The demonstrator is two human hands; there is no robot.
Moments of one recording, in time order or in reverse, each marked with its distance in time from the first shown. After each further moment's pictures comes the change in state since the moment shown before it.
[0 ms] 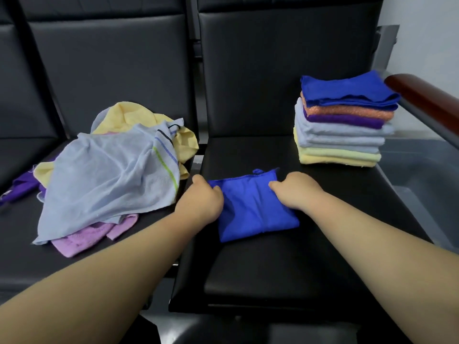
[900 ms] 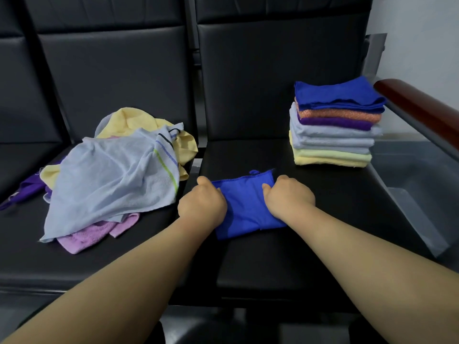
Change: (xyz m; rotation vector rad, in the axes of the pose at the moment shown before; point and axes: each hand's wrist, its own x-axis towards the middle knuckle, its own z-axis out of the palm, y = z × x) left_hand -0.013 0.006 0.013 0.346 0.069 0.018; right_hand -0.022 -0.003 0.020 -0.182 0.177 -0.027
